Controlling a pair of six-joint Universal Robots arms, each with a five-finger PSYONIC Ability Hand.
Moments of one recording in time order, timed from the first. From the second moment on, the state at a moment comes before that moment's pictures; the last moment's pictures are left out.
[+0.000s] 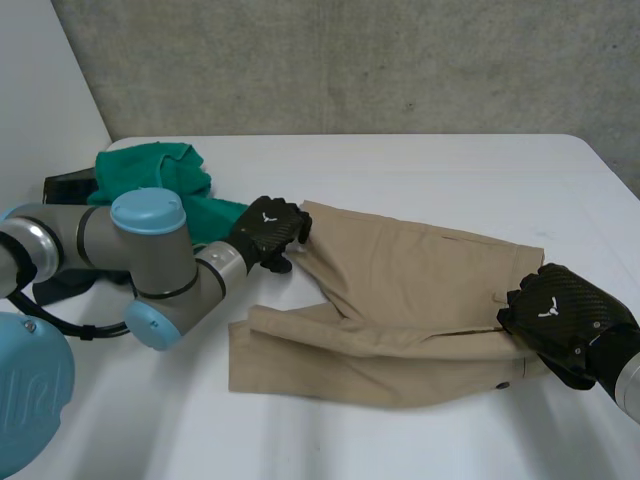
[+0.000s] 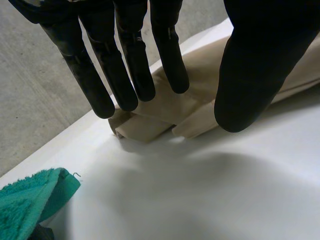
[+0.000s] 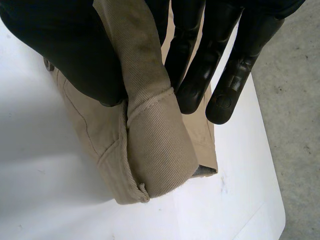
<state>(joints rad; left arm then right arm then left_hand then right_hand) 4.28 -2.48 -1.08 3.36 -1.20 3.50 1.62 -1.71 2.04 0.20 1.14 1.95 0.79 0.78 0.78 0.78 0.60 0.98 1.18 1.19 1.19 1.00</state>
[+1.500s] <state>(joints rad) 4.14 -2.06 -1.42 3.15 -1.60 3.63 1.61 -1.71 2.04 0.20 1.14 2.02 0.46 0.45 0.45 0.46 0.28 0.98 1.18 1.19 1.19 1.00</state>
